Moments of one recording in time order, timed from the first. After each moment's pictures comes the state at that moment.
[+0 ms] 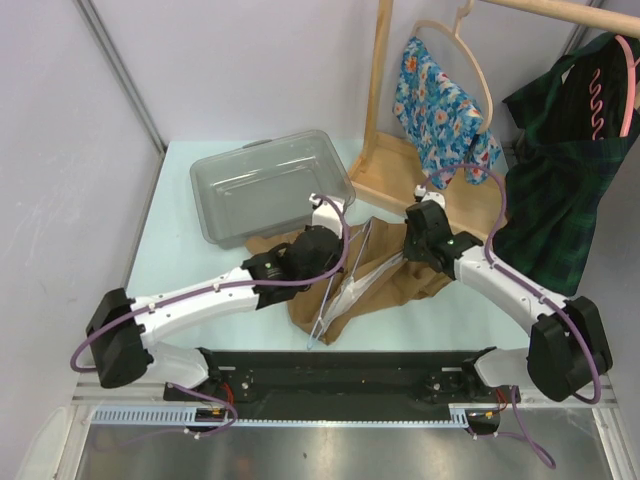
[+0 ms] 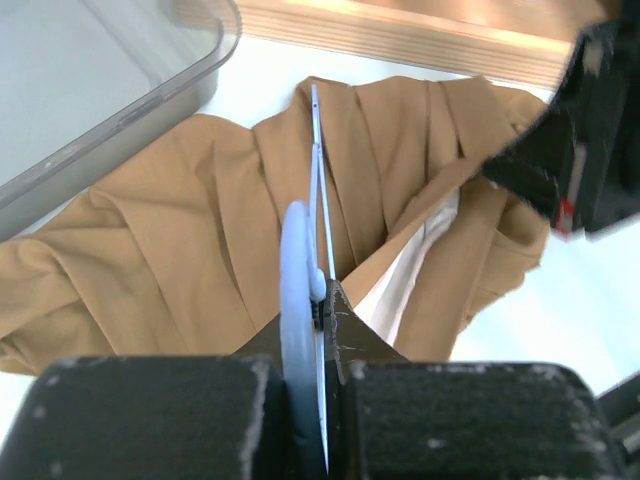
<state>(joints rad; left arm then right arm) -1.04 1.36 1.05 -0.20 -0.49 -0.45 0.51 1.32 0.90 -0.43 0.29 0.46</state>
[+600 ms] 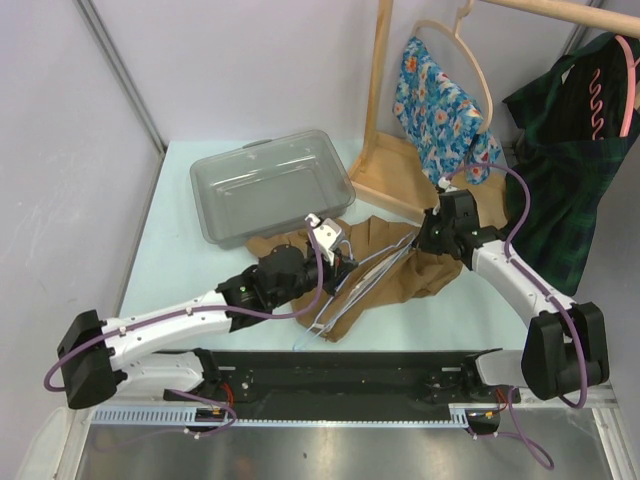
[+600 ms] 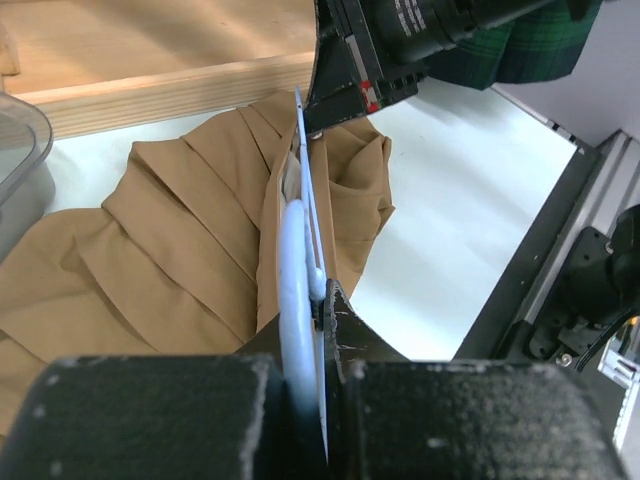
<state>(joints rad) -1.06 1.12 0.78 0.14 -0.11 -0.22 0.27 1.31 0.90 -0.39 -0.08 0.44</state>
